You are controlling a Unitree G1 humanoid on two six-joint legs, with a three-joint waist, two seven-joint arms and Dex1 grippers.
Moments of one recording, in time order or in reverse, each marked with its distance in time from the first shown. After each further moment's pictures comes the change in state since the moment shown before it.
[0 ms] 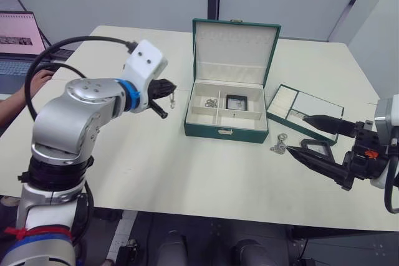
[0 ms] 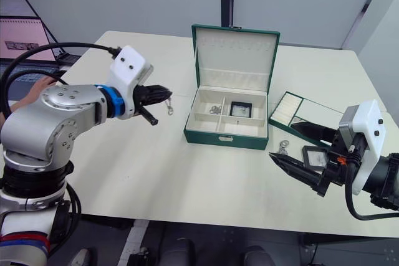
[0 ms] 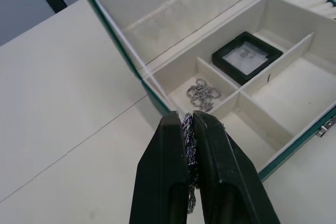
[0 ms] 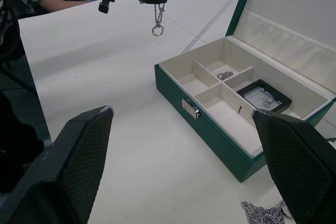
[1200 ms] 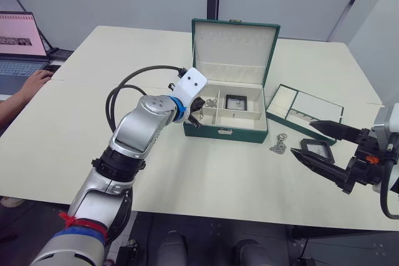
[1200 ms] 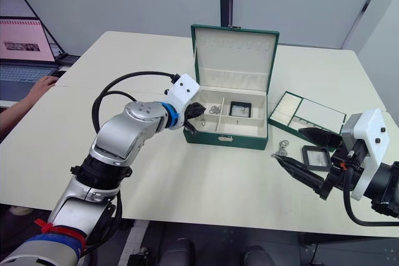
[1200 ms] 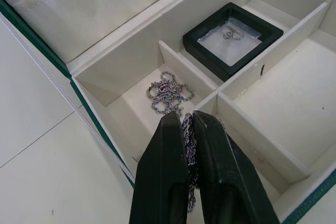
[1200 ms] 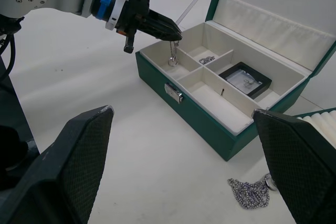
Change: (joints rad) left arm 0.014 -0.255 -0.214 0.286 0.205 -0.200 0.106; right arm 0.099 0.023 -0.040 -0.024 -0.038 -0.014 -0.030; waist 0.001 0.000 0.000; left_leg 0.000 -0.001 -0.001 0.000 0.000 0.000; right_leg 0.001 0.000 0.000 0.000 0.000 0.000
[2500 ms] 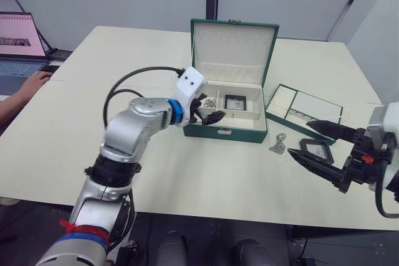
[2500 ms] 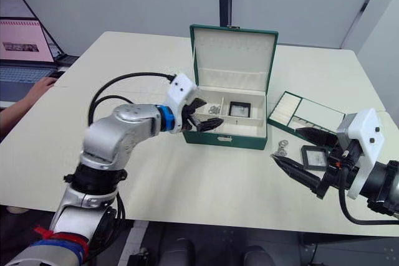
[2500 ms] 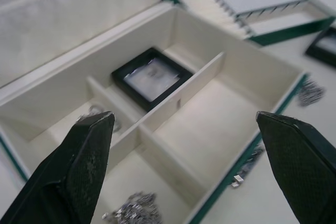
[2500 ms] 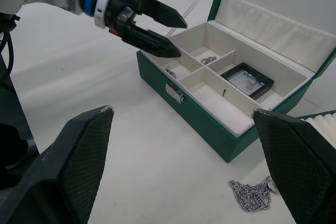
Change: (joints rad) left arm 0.106 0.020 0.191 -0.115 -0.210 -0.055 -0.255; right arm -0.020 0.023 0.077 -0.008 -0.040 -0.011 -0.016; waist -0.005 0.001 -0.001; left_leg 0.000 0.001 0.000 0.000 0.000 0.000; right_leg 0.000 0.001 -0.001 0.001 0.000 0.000
